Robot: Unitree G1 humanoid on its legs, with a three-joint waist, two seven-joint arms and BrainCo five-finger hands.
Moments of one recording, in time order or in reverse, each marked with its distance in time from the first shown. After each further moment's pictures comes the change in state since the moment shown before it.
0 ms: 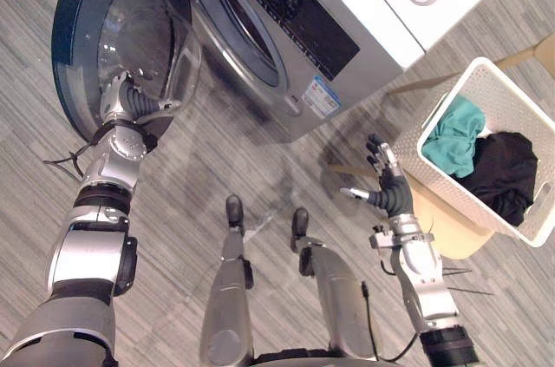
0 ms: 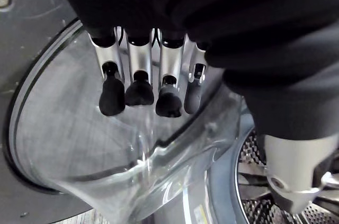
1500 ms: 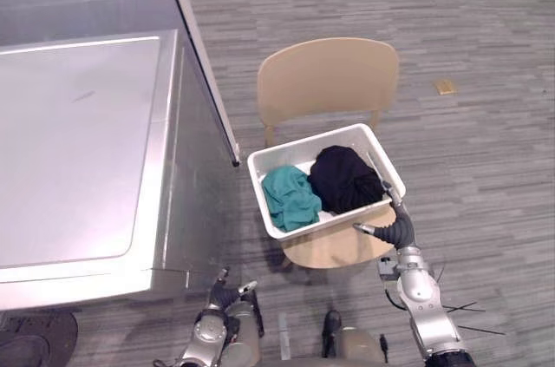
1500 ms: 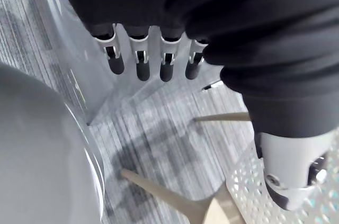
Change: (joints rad) left arm 0.886 -0.517 -0.115 -0.077 -0.244 -0.071 -0.070; right arm -0.008 -0.025 -0.010 0.257 -0.403 0.109 -0.173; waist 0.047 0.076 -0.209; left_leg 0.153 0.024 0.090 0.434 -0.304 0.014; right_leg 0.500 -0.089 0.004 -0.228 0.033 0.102
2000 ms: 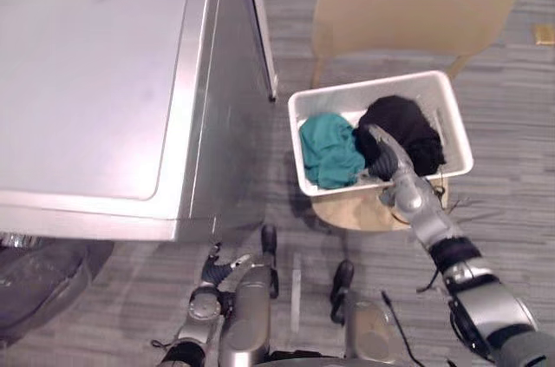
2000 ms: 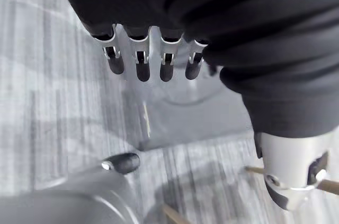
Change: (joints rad) left arm -0.073 0.041 0.106 -0.005 -0.087 -0.020 0.030; right arm -0.738 -0.249 0.250 0.640 -0.138 0.045 -0.002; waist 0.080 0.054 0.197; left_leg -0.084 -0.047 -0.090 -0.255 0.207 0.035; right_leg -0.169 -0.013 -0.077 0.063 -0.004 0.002
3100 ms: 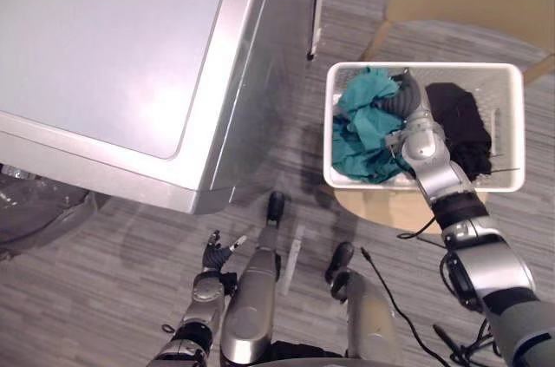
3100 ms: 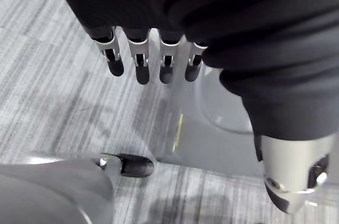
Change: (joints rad) left arm -0.100 -0.053 0.023 0.015 -0.150 -0.005 0.009; right arm -0.038 0.037 -0.180 -0.307 0.289 0.018 -0.059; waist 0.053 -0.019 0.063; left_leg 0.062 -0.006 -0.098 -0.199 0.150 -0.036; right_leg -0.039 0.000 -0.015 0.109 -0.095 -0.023
